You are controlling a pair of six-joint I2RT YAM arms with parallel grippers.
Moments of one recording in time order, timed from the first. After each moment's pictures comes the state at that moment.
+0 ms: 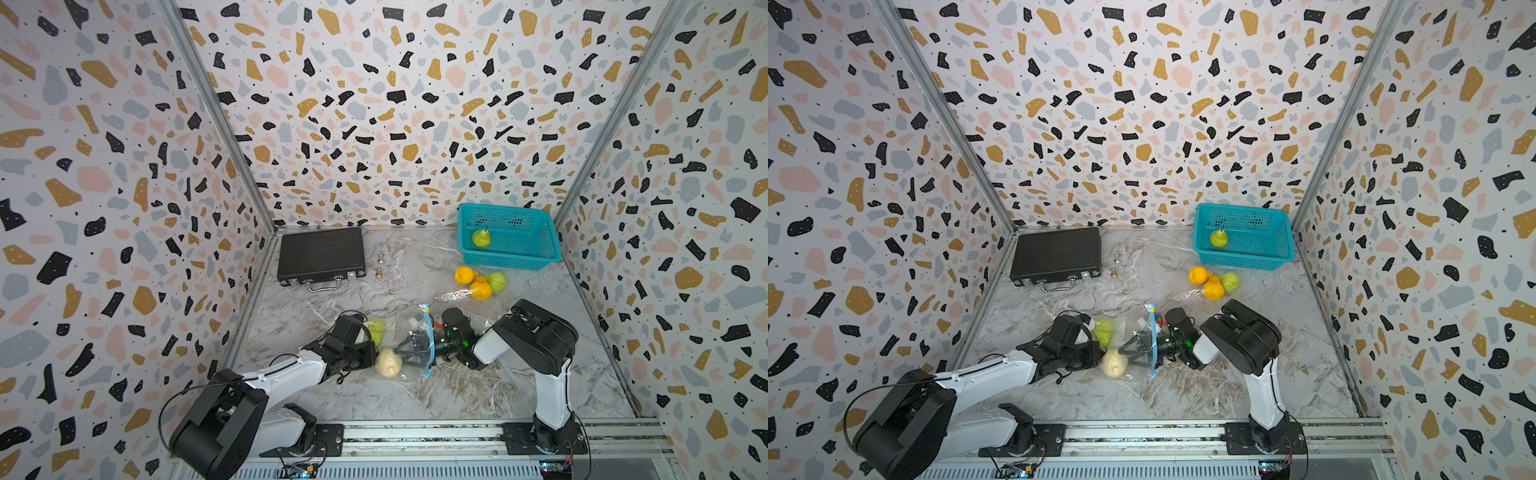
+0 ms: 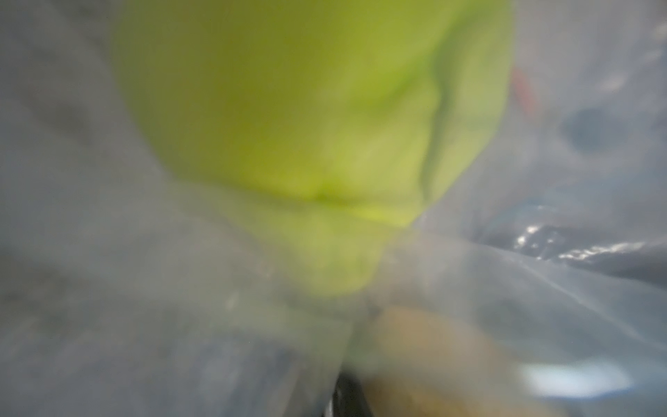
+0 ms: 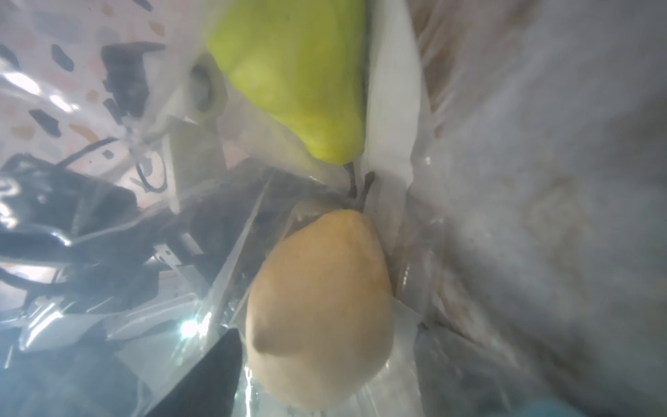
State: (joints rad) left arm -0.51 1.25 0.39 -0.12 0.31 -0.64; right arm 0.77 1.99 0.62 0.97 -0.95 1.29
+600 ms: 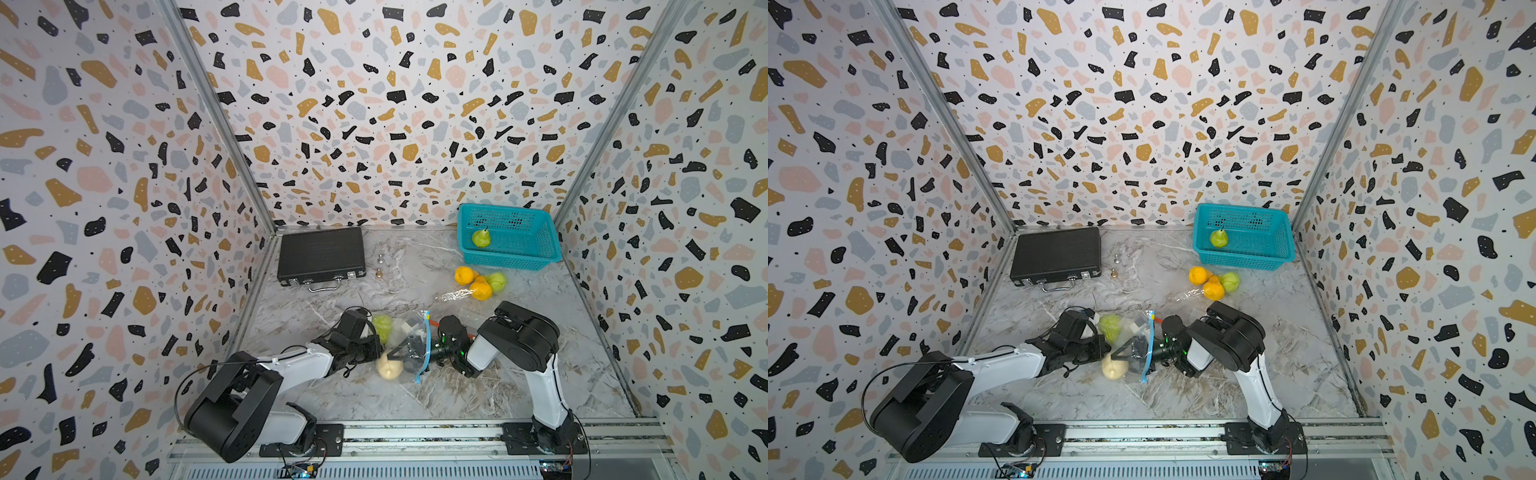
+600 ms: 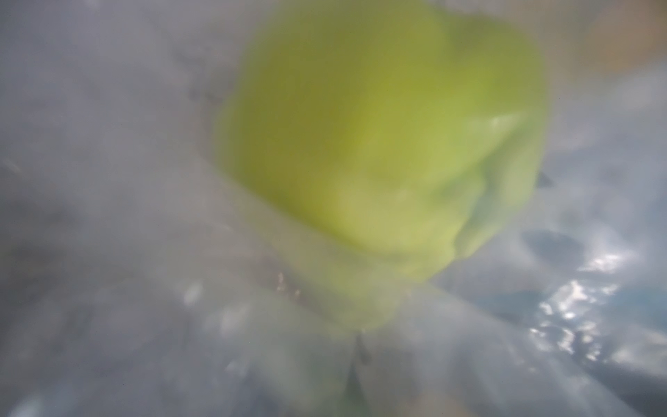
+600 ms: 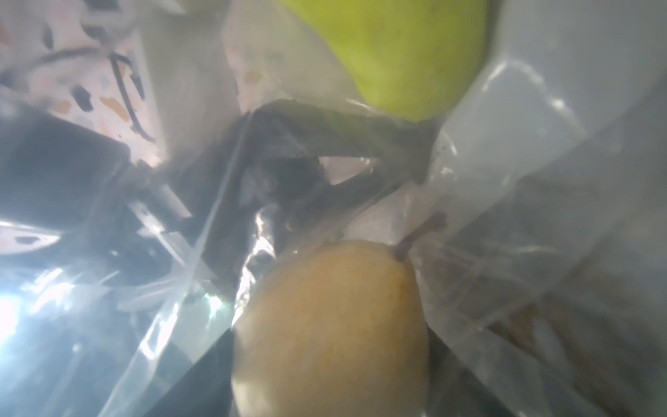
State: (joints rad) left arm -0.52 1.35 0.42 -0.01 0.27 -0.66; right arm 0.83 2.11 0.62 1.26 -0.97 1.46
